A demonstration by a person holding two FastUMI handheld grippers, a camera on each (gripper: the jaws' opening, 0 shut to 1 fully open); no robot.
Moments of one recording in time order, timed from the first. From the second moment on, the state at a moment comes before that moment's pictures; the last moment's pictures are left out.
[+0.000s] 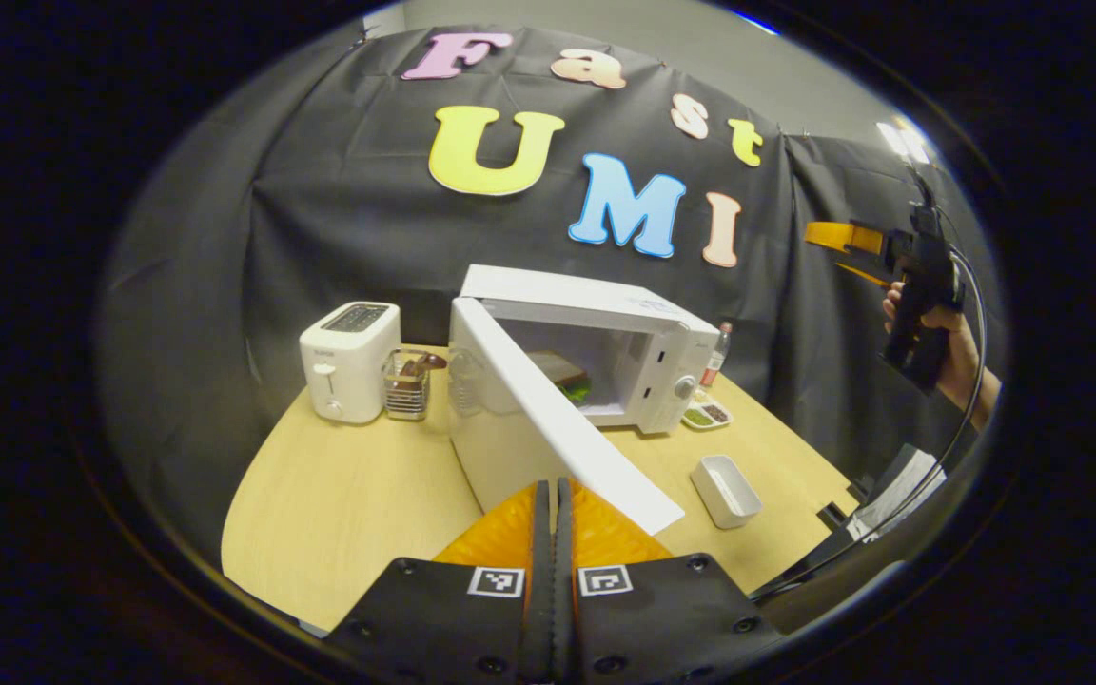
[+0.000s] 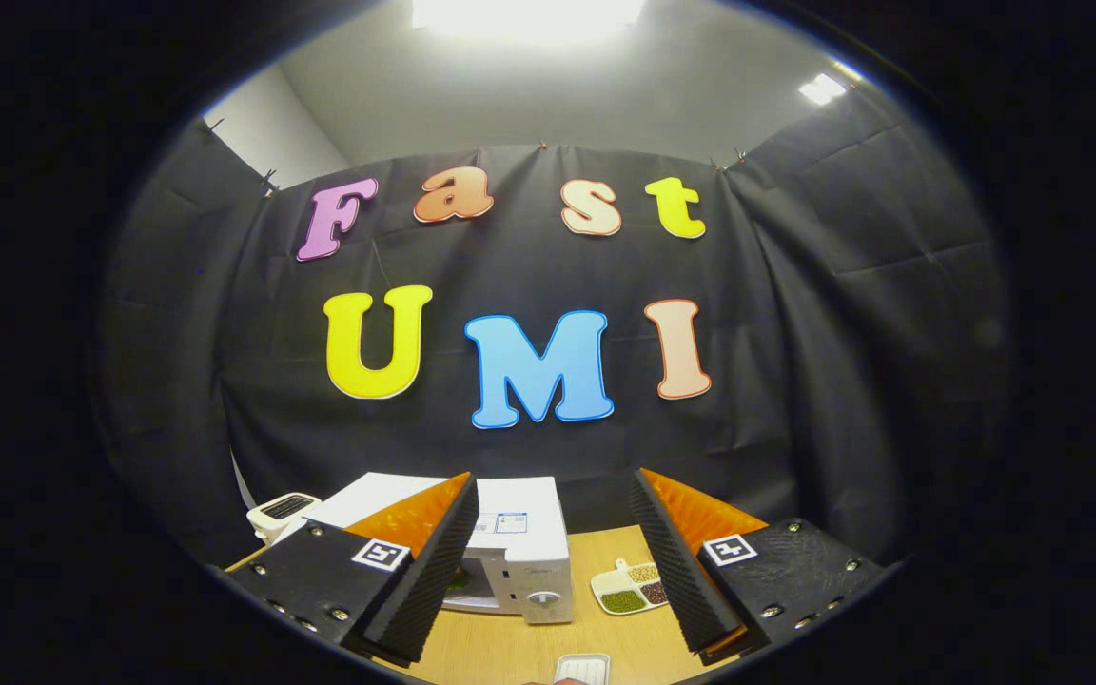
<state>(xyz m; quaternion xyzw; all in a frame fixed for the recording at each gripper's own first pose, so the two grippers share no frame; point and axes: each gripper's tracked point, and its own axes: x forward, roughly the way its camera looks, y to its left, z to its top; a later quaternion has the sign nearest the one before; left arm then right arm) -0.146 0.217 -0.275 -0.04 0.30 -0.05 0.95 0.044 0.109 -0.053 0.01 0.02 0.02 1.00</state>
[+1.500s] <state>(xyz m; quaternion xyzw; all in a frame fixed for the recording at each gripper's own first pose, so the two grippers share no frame) 0.015 0.042 -0.322 -0.05 0.30 -0.13 0.94 0.063 -0.018 -0.072 -0.02 0.02 -0.01 1.00</state>
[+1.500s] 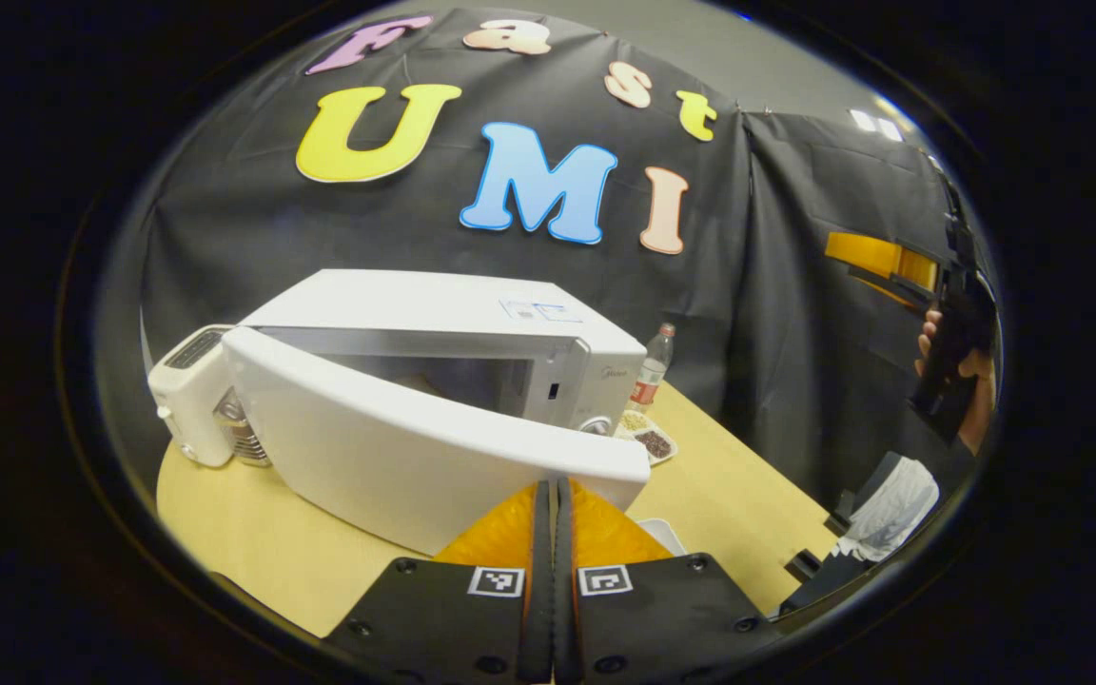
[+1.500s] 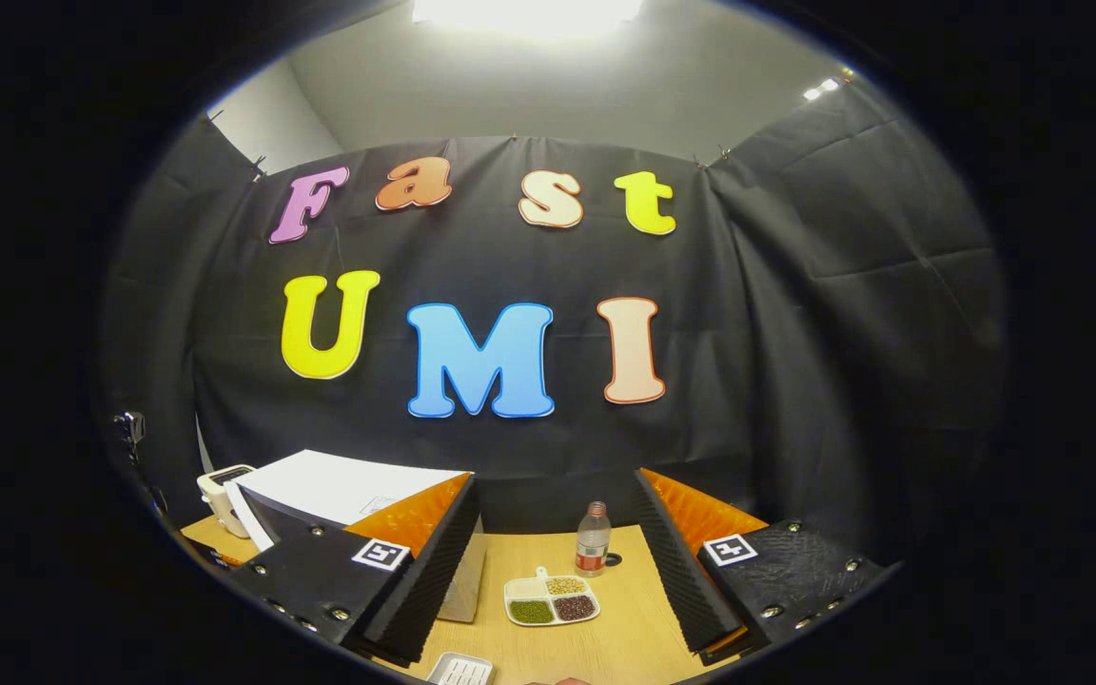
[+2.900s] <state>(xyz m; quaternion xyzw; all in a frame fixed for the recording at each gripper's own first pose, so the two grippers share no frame) 0.142 0.016 -0.357 -0.08 0.31 -0.10 0.94 0.085 -0.044 -0.068 -0.07 0.00 -0.04 1.00</state>
